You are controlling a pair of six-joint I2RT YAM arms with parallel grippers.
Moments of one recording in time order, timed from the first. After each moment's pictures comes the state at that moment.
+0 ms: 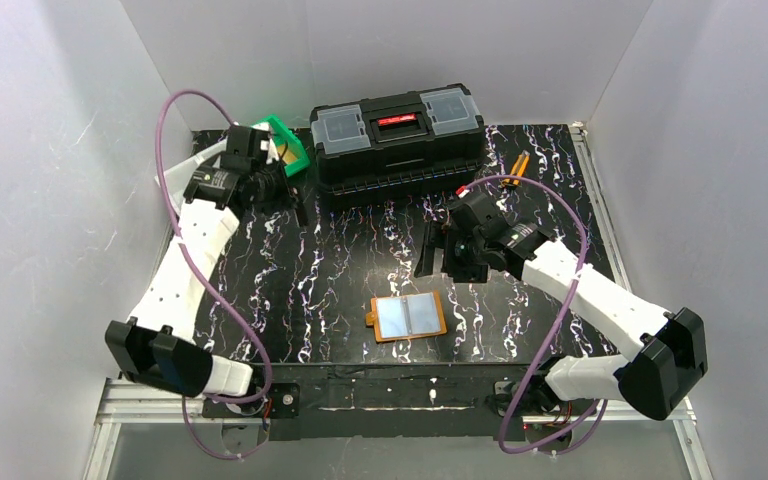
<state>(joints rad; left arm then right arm) -0.26 1.36 1.48 -0.98 0.02 -0.47 0.72 1.26 1.09 -0.78 -0.07 0.76</state>
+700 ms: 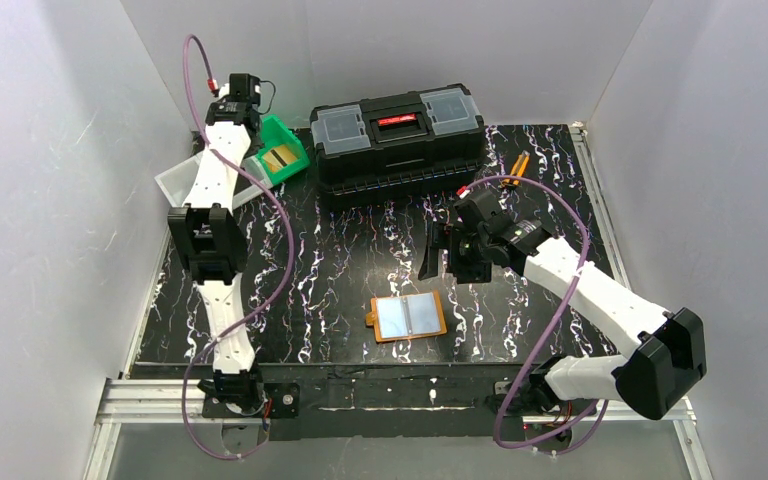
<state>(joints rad) -0.04 2.12 2.17 -1.00 -0.47 -0.33 0.67 1.27 1.09 -0.82 -0.14 0.68</state>
